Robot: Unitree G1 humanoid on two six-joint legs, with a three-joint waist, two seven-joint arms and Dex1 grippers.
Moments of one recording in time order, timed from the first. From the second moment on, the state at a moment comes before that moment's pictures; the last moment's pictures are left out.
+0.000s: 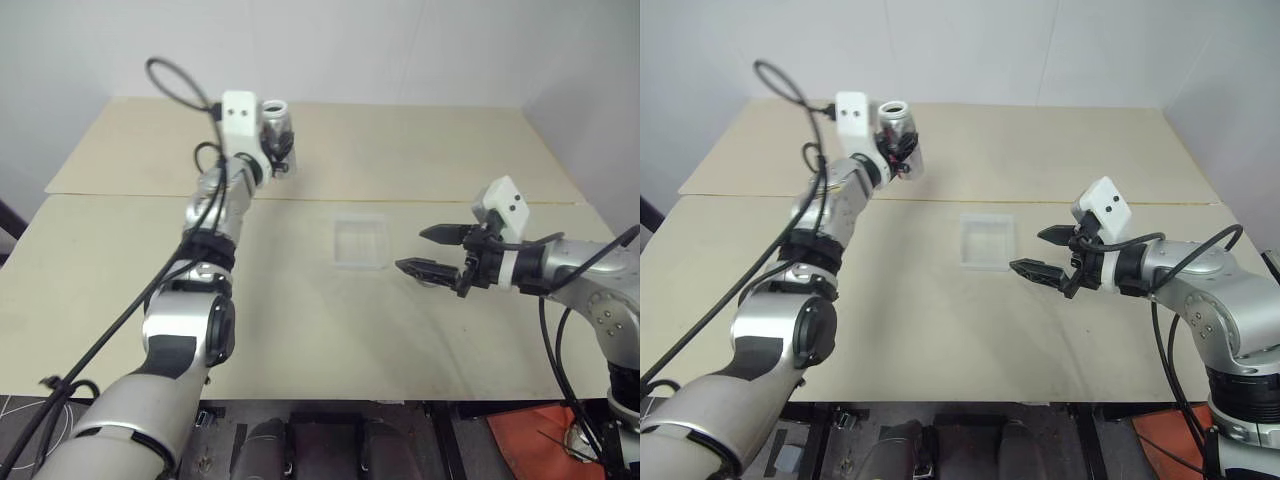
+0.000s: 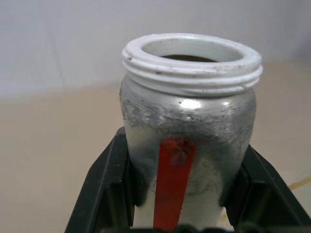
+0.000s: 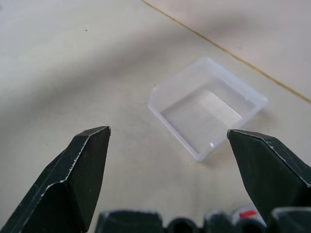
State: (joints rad) left arm -1.14 0.21 0.22 0.77 -0.23 0.36 -0.30; right arm -0.47 -0.83 -0.13 -0.42 0.69 0.99 0.76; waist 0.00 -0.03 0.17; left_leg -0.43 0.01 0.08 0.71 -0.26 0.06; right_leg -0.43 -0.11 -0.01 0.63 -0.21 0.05
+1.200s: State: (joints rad) left arm -1.47 0.24 -1.18 1.23 1.34 -0.45 0.51; right arm -0.49 -0.86 -0.15 -0.45 0.68 0.96 0.74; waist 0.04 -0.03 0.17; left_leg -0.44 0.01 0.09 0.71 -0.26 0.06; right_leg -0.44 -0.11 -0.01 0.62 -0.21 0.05
